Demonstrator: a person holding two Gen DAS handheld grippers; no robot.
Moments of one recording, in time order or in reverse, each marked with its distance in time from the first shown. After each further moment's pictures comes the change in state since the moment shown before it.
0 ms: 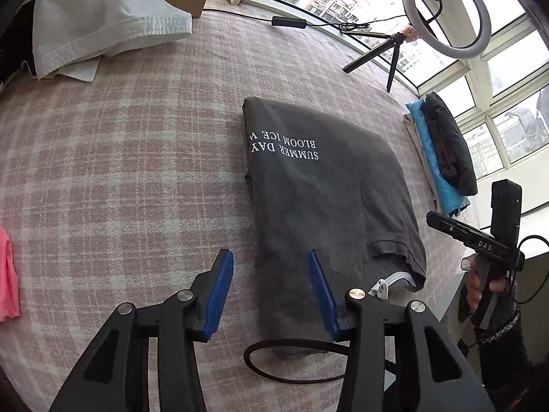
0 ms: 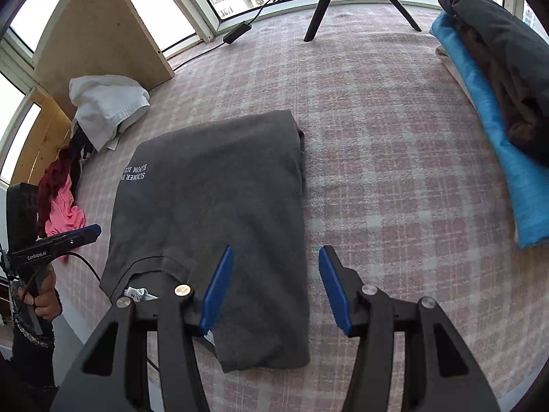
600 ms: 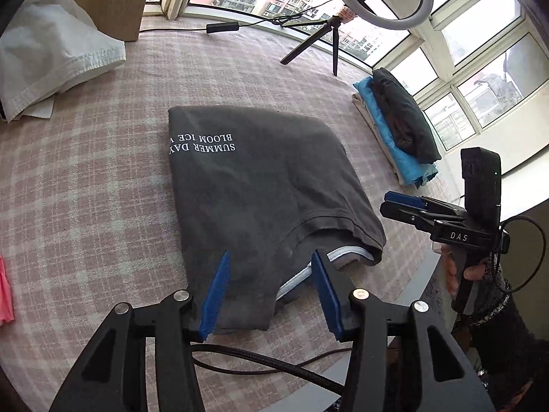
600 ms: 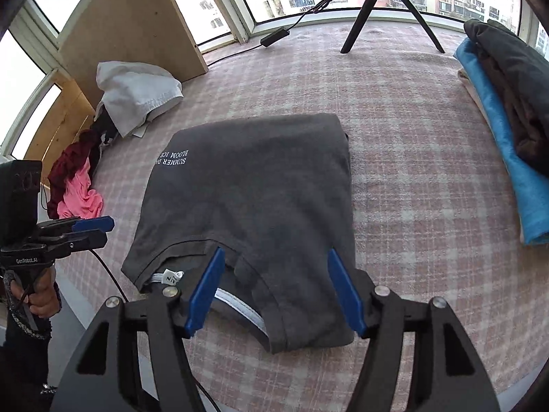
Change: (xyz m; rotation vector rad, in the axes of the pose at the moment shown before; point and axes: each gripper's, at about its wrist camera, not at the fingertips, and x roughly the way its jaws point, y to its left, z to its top) left arm -0.017 -0.062 -0.029 0.214 0.003 -0.054; right arm -0.013 0.047 -0.025 -0.096 -0.021 0.041
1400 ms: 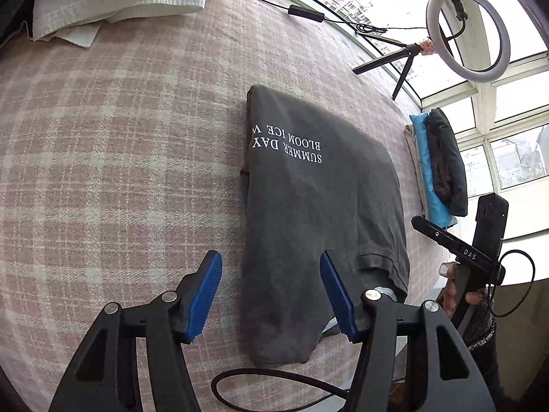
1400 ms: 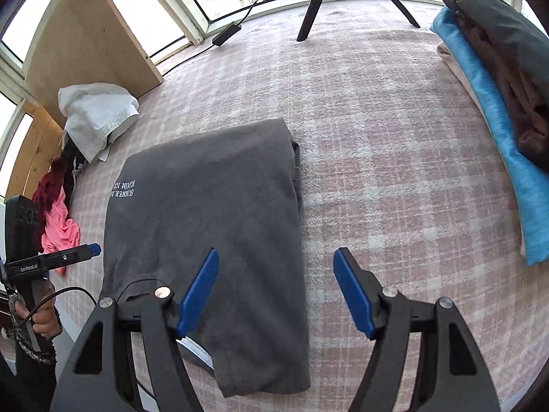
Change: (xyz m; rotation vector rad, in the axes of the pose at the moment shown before) left arm 0.029 0.084 0.027 -0.313 0.049 -0.004; right arm 0.034 -0.067 0.039 0.127 0.044 -0.031
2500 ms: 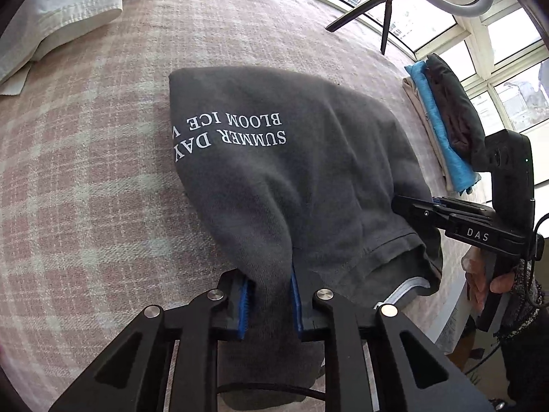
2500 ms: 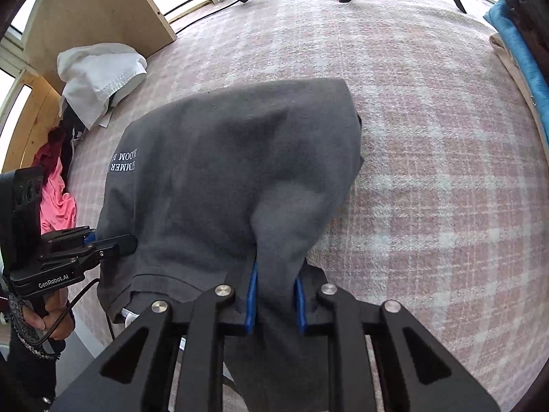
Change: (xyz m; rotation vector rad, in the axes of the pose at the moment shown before) left arm 0.035 -0.041 -0.008 0.188 0.039 0.073; right arm 0.051 0.026 -0.001 -0.051 0.125 0.015
